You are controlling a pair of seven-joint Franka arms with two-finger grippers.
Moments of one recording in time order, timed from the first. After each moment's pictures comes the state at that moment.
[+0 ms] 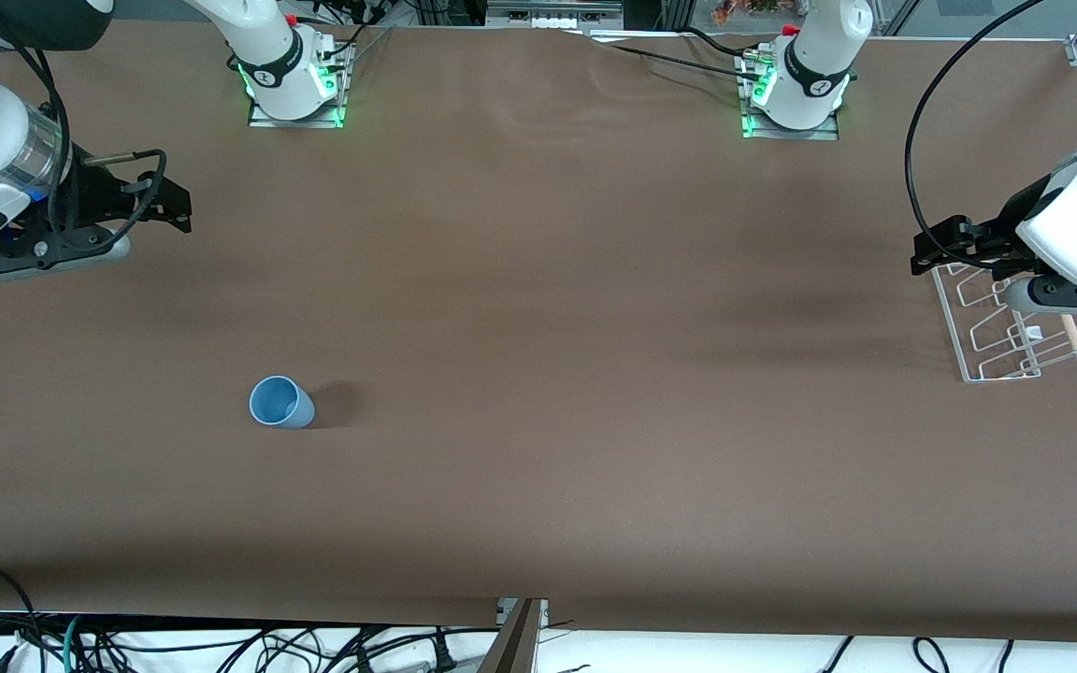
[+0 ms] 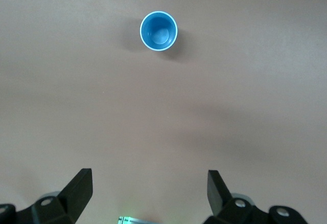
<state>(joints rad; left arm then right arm) 0.02 0.18 -0.10 -1.41 -0.03 1.49 -0.05 0.21 0.09 -0.06 -1.56 -0.02 1.53 -0.08</state>
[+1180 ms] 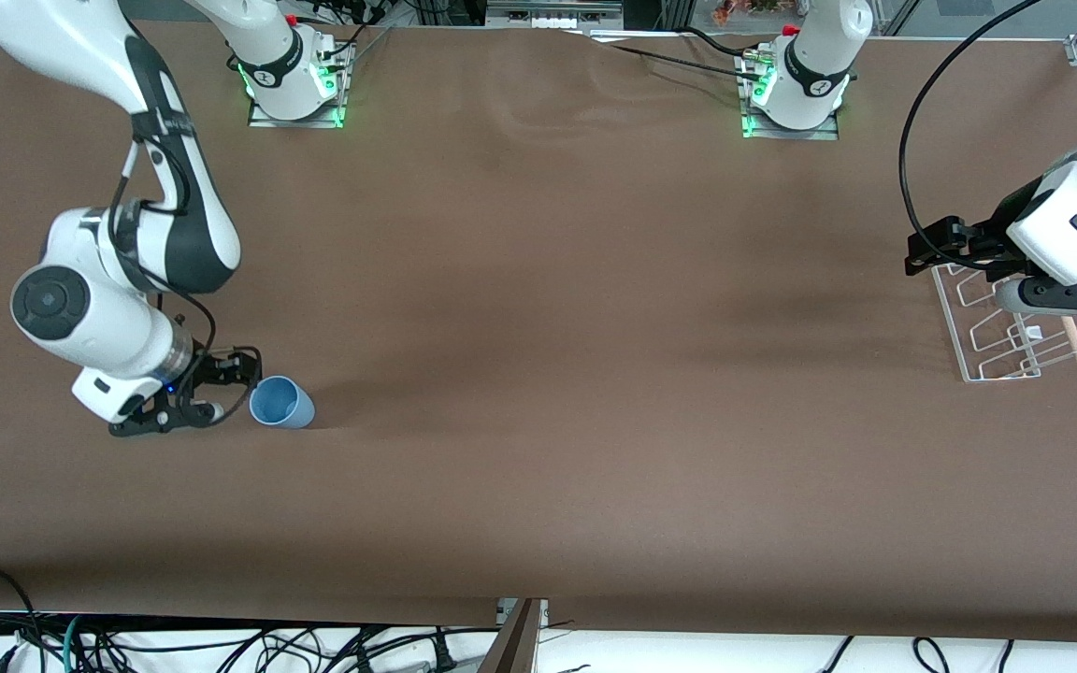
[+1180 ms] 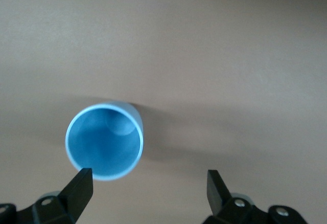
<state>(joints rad) 0.01 0.18 -0.11 -1.41 -0.03 1.49 -0.05 0.19 0.52 -0.09 -1.62 -0.02 2.14 -0.08</state>
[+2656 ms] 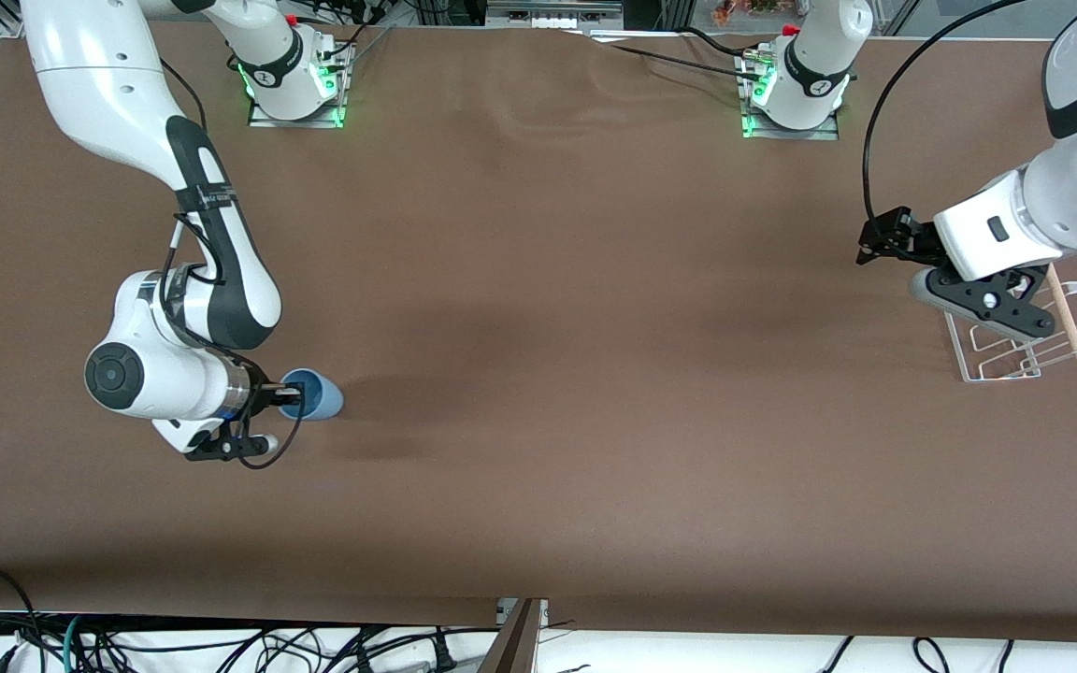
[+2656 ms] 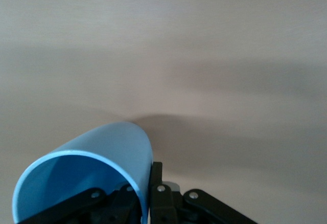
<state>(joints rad) 0.00 0.21 -0.13 -1.44 -0.09 1.50 0.29 0.22 0.70 -0.08 -1.46 0.24 2.01 0.00</state>
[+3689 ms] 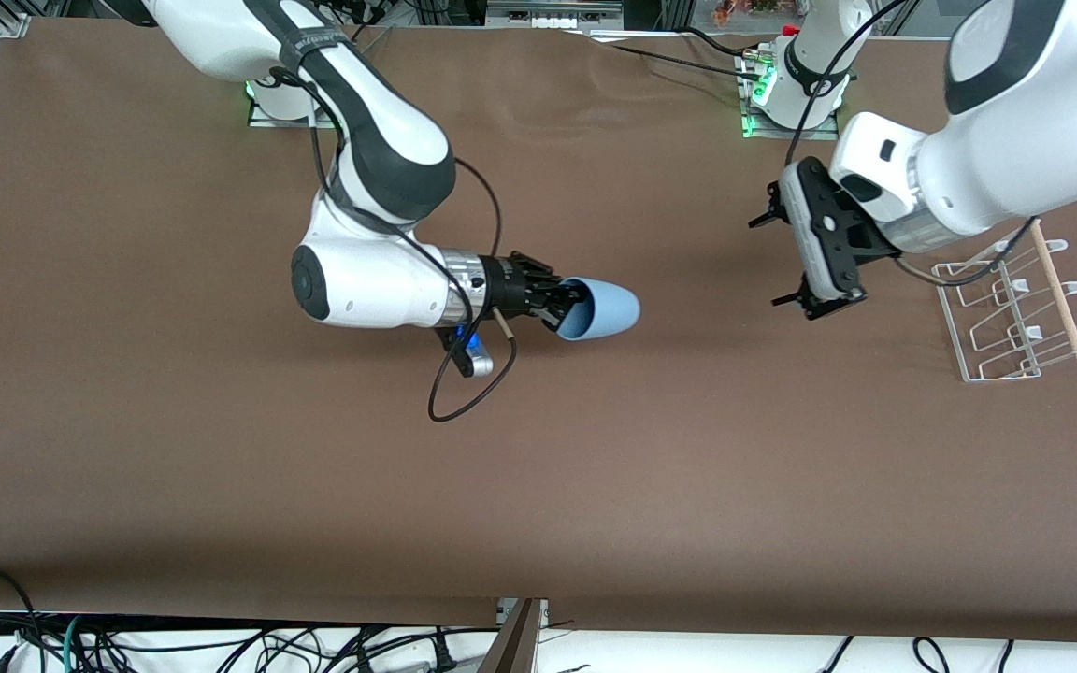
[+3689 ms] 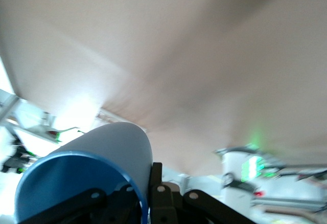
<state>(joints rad) -0.01 0.21 -0.29 -1.49 -0.34 1.71 1.05 0.38 0.69 0.33 -1.24 0.79 2.12 1.20</state>
